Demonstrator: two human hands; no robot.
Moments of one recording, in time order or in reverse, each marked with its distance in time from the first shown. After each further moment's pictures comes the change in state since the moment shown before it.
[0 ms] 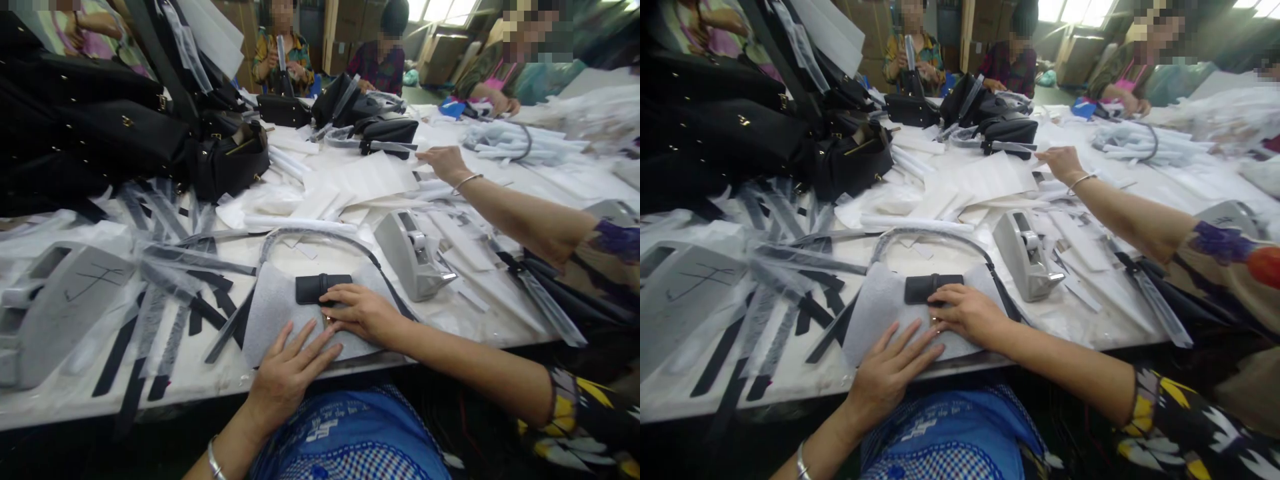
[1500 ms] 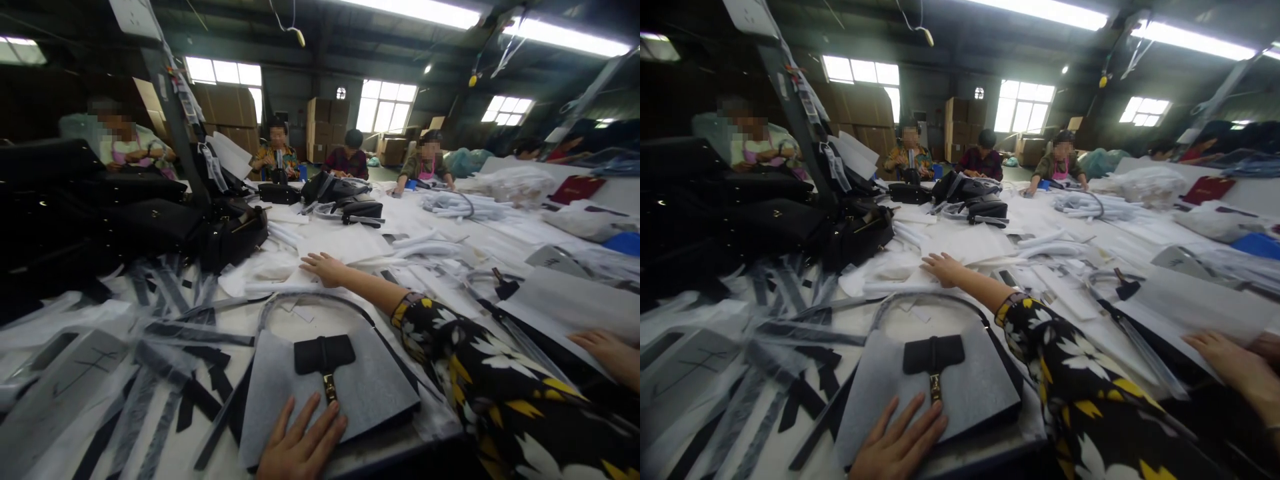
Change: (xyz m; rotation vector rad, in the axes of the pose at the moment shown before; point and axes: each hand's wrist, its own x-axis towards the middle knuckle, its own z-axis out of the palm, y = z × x) left_hand 0.004 -0.024 0.017 0.353 0.161 0.237; right_hand 0.171 0.137 -0.076 -0.610 -0.246 0.189
